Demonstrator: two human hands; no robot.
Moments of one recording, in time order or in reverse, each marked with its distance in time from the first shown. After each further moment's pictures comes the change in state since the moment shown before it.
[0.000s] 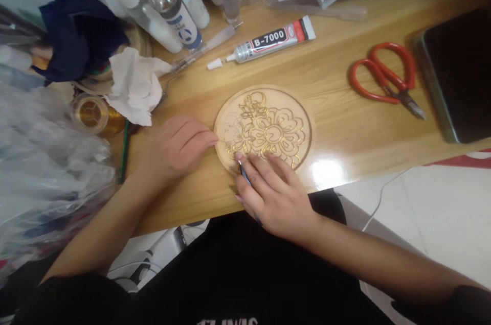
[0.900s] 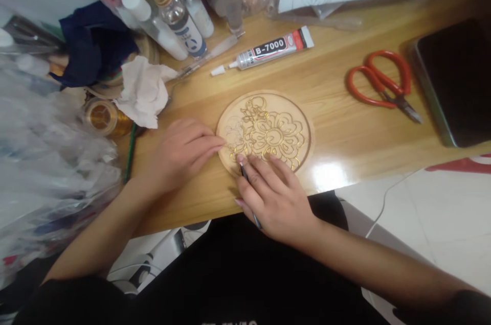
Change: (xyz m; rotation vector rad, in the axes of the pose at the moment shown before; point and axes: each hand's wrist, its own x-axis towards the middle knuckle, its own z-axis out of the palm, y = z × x) left_hand 0.003 0.002 -0.005 -0.216 -0.084 -0.113; right_hand -0.001 -0.002 0.000 0.042 -0.005 0.028
